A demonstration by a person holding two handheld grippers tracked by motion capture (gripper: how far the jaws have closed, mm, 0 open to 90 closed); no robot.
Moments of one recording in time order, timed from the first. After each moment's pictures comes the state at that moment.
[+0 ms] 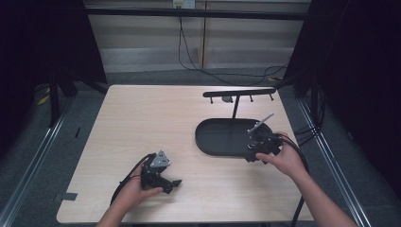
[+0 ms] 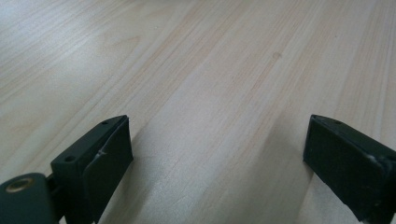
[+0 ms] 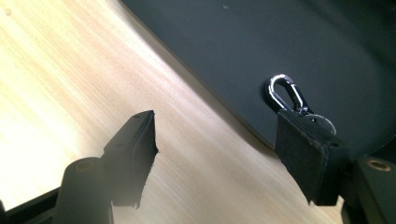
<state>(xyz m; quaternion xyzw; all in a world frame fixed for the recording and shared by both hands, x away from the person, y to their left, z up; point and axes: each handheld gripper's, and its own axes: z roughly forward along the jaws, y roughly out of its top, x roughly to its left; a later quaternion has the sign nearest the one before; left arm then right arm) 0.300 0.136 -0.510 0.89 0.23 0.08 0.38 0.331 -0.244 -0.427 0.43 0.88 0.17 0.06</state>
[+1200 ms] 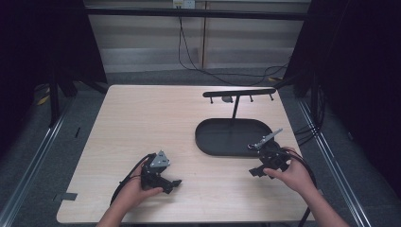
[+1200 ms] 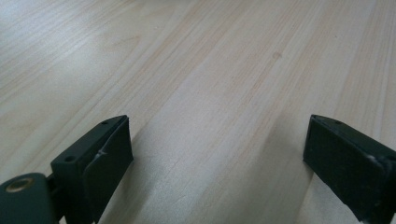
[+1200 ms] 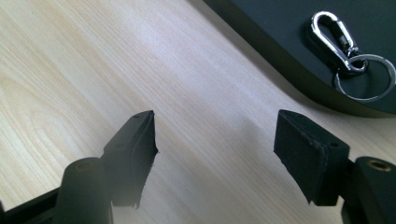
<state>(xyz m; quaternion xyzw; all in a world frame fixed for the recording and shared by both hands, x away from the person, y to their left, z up) 0.300 0.136 -0.510 0.89 0.23 0.08 0.38 0.293 -0.262 -0.448 0.43 0.88 0.19 0.04</state>
